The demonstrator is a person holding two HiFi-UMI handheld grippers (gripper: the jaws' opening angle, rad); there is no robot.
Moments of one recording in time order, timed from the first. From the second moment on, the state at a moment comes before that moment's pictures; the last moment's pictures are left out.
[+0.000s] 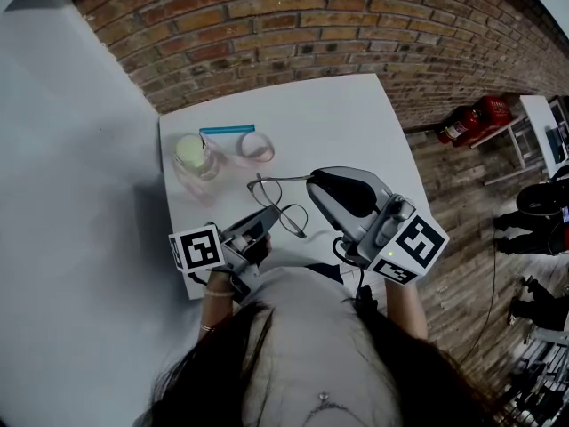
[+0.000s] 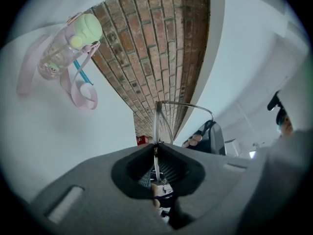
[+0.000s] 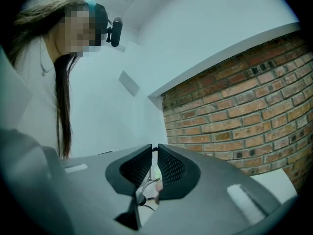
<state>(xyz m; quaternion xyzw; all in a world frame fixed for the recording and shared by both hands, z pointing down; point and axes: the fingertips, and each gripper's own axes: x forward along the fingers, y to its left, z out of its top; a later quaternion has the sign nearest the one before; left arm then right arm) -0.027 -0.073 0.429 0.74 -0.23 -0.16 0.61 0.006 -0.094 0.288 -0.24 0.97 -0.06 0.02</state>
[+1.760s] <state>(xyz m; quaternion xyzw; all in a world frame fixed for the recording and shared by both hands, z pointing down) -0.028 -0.070 0.447 0.77 -0.24 -0.09 0.58 0.010 -0.092 0.286 -0.24 0.97 -0.06 0.03</state>
